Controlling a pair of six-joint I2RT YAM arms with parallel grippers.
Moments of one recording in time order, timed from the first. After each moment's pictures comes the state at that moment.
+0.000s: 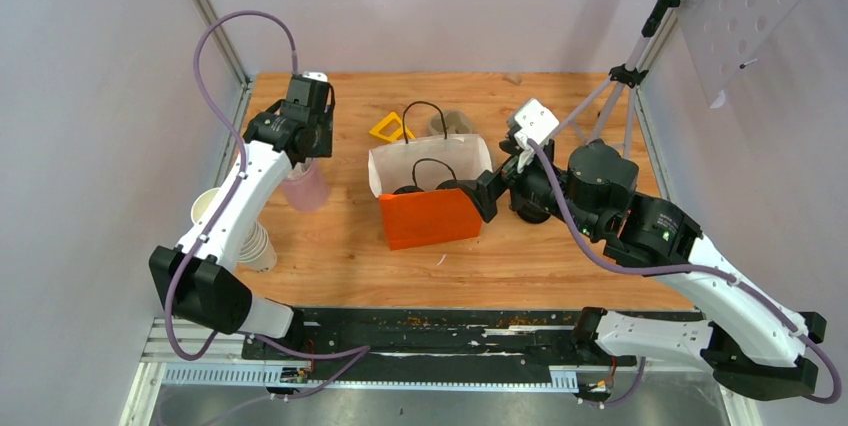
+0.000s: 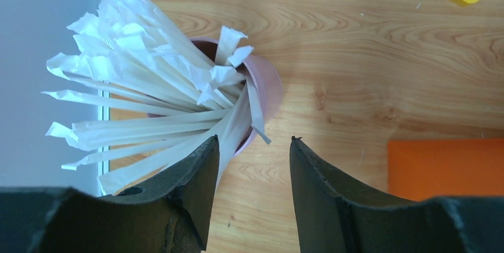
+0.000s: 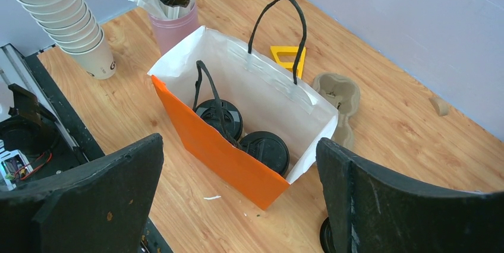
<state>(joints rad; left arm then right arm) -0.31 1.41 1.44 -0.90 -0.39 -0.18 1.02 0.98 1.41 -0.61 0.22 -0.04</state>
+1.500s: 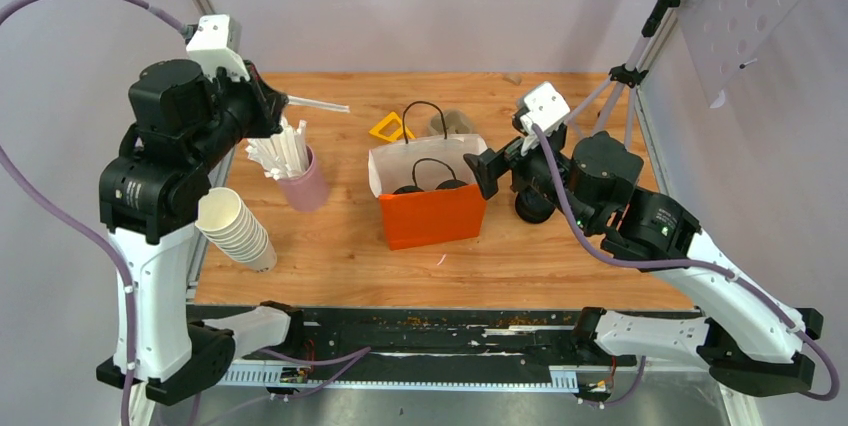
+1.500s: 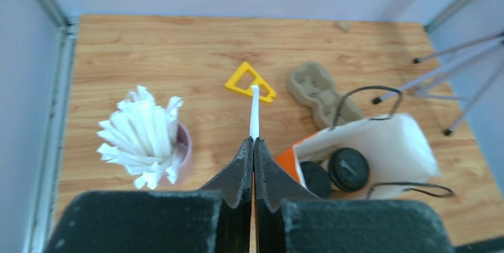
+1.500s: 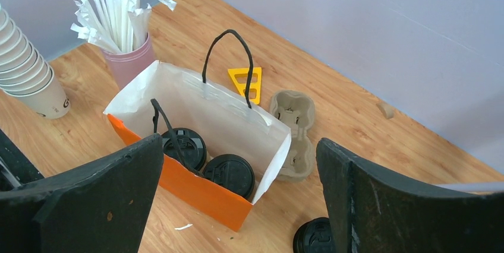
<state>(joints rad) -0.28 1.19 2.02 -1.11 -0.09 -0.22 1.02 1.00 1.45 -0.55 0.37 -0.09</state>
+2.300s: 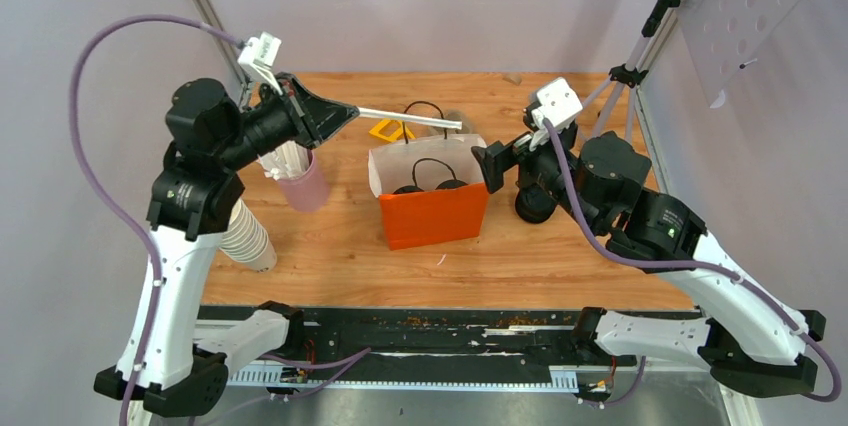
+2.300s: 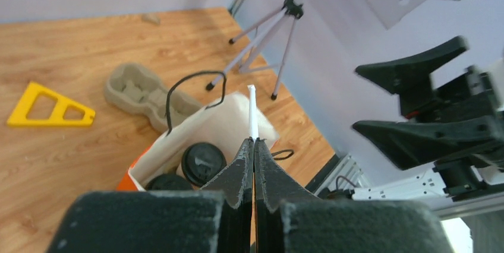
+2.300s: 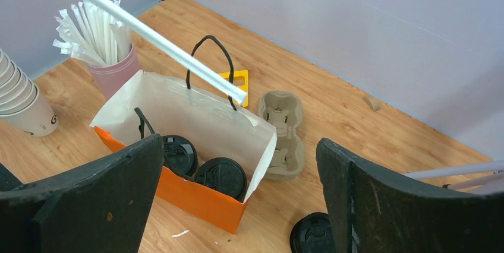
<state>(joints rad) -0.28 1.03 1.62 -0.61 0.53 -0.52 1.02 1.01 1.47 -0.55 0.44 -0.06</state>
